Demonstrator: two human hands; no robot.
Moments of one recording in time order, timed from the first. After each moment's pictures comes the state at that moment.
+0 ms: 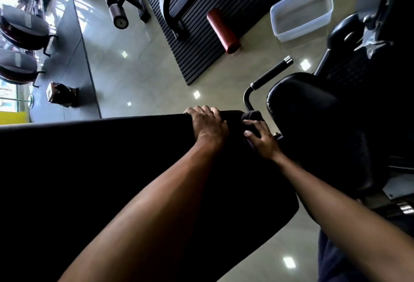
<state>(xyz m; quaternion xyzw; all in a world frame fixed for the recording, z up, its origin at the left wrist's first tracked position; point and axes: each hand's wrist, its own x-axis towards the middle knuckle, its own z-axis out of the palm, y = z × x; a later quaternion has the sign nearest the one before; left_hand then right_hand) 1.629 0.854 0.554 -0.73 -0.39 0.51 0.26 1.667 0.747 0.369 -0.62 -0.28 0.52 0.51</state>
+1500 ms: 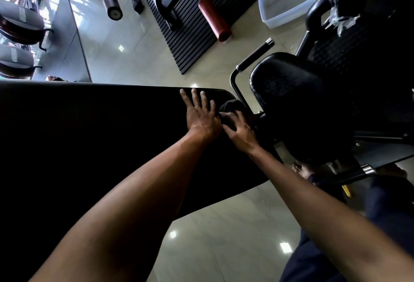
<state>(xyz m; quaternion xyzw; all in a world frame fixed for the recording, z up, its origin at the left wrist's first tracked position) 1.620 0.782 0.566 -0.73 -0.34 0.53 0.25 1.646 0.692 0.433 -0.61 -0.29 0.53 0.51</state>
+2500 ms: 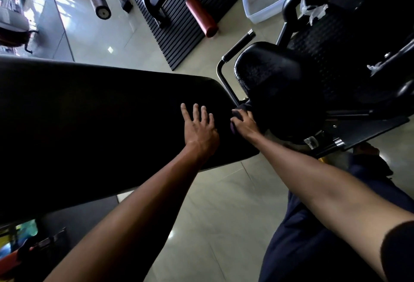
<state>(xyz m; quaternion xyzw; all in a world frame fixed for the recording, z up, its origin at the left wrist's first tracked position) 1.596 0.676 0.599 -0.76 -0.30 0.53 0.21 1.650 0.637 0.394 -0.68 -0.17 0.59 0.41</state>
